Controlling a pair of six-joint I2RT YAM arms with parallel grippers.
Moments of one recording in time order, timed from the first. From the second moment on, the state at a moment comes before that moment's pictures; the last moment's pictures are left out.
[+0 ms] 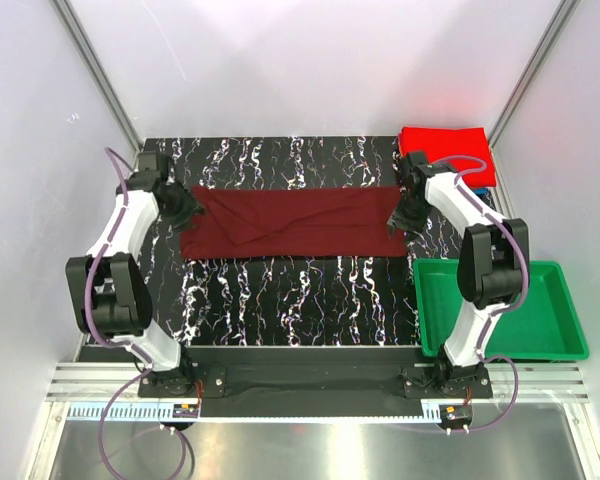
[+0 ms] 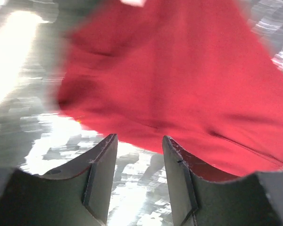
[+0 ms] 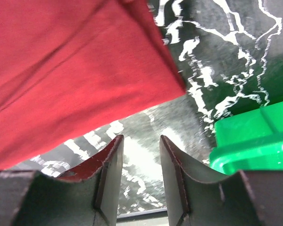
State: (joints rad) left arm 0.10 1.63 1.31 -0.76 0.10 -0.65; right arm 0.18 1.87 1.47 -0.97 0.05 0.70
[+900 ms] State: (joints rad) left arm -0.10 1.86 1.22 -0.63 0.14 -0.85; right arm 0.18 1.79 1.53 -1.02 -0.01 0.70
